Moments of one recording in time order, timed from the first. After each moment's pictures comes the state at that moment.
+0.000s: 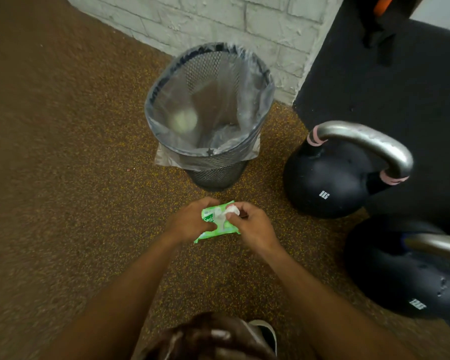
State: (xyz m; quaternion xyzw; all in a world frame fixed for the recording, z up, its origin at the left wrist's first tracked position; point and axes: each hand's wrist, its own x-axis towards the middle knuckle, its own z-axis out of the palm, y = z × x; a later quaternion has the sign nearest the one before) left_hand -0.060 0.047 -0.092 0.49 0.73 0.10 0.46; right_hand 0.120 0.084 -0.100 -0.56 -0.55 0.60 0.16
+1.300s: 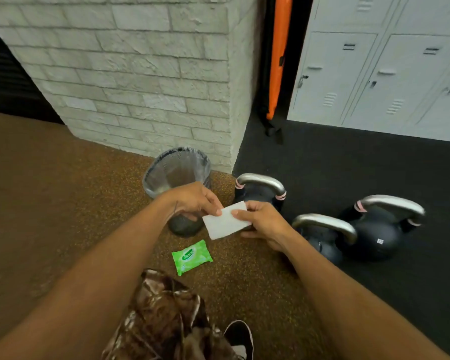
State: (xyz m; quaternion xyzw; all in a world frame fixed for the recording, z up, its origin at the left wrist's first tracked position) left_hand 0.043 0.048 0.205 0.59 0.62 0.04 0.51; right_hand 0.249 0.023 0.154 -0.52 -0.46 0.66 0.27
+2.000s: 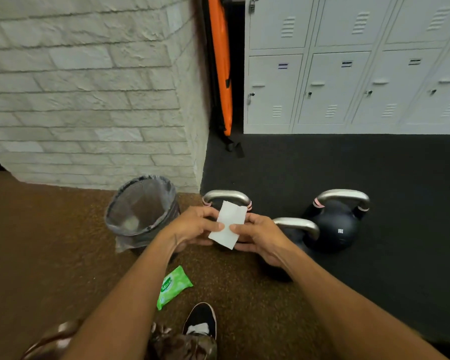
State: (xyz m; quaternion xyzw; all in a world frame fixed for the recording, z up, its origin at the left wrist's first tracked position) left_hand 0.111 0.039 0.191 0.53 0.56 0.19 0.61; right_hand 0.301 0.000 0.166 -0.50 -0.34 0.69 0.39
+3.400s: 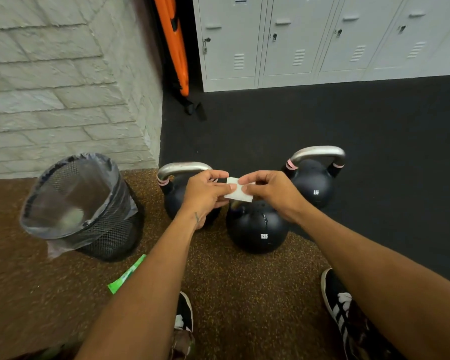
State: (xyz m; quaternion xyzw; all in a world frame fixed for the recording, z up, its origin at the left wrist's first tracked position) left_hand 0.234 0.087 0.119 0.46 0.54 0.32 0.63; right_hand 0.413 0.053 0.099 -0.60 -0.48 0.49 0.42
